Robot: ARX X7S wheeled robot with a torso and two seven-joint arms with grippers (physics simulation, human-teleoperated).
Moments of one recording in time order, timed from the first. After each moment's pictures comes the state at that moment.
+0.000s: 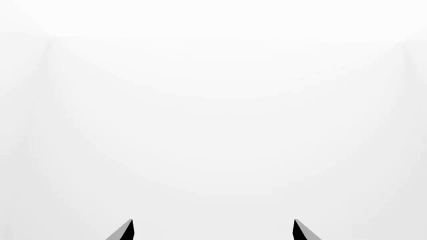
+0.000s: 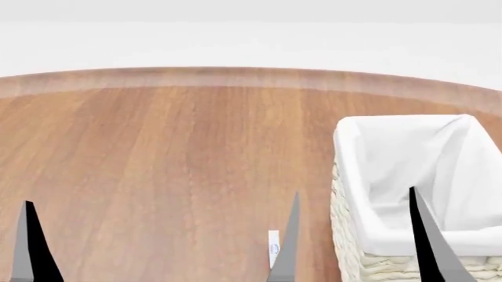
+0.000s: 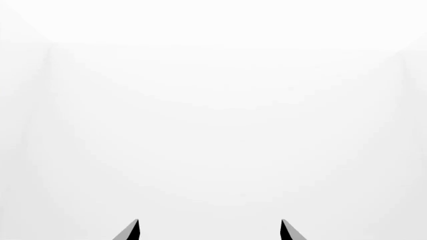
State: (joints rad) left arm 0.12 -0.28 0.18 0.62 -0.10 0.15 -0.31; right arm -0.06 0.30 -0.20 -0.75 0.06 0.01 0.29
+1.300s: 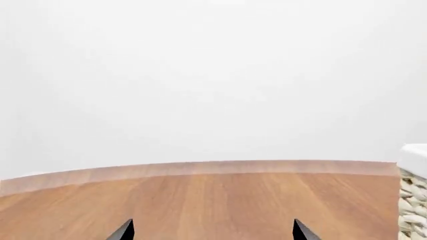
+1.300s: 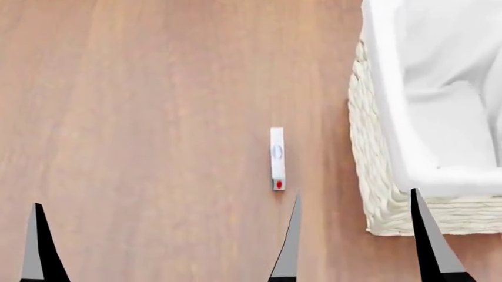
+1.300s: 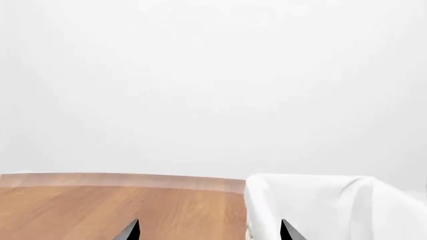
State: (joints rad) left arm 0.12 -0.31 0.21 0.63 -0.07 0.13 -0.34; right arm -0.07 0.32 -0.22 -0.73 0.07 -0.02 0.32
